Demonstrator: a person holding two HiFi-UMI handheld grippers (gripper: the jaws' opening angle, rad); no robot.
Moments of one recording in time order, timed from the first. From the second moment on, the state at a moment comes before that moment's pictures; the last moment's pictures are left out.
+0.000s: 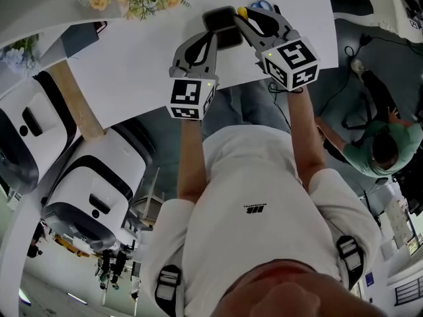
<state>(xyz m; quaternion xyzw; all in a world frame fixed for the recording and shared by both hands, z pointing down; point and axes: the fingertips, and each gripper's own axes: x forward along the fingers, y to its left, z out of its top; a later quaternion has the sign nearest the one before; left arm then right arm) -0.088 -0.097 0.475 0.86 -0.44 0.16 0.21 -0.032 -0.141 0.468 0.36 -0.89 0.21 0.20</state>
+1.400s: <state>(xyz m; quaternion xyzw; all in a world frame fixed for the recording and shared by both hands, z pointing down) -0.072 -0.093 0.476 0.86 -0.43 0.17 0.21 -0.056 -0.122 0.496 0.32 -0.91 0.20 0.18</state>
